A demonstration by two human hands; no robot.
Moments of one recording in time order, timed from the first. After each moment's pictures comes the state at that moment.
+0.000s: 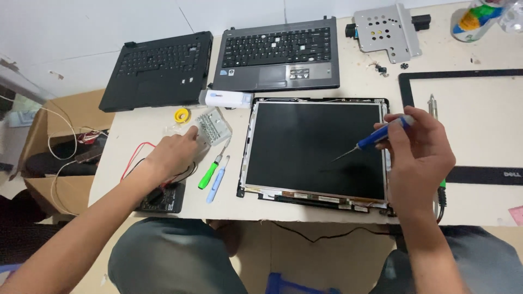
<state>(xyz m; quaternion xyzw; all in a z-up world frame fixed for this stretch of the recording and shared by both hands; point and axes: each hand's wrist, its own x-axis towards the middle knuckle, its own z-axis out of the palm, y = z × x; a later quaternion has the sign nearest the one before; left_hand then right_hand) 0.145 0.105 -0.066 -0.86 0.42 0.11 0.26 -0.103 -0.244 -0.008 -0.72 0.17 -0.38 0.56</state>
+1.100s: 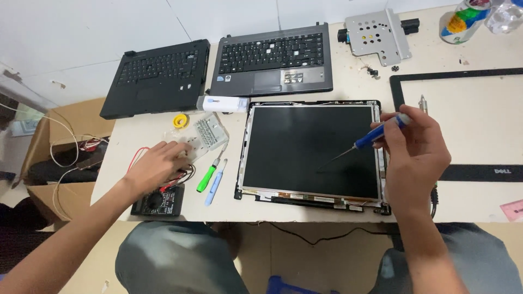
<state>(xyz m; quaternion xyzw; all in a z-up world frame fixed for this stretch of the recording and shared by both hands) 0.152 0.171 -0.072 -0.78 0.59 -0.02 0.21 -0.107 -0.250 -0.006 -0.70 0.17 -0.40 0.56</state>
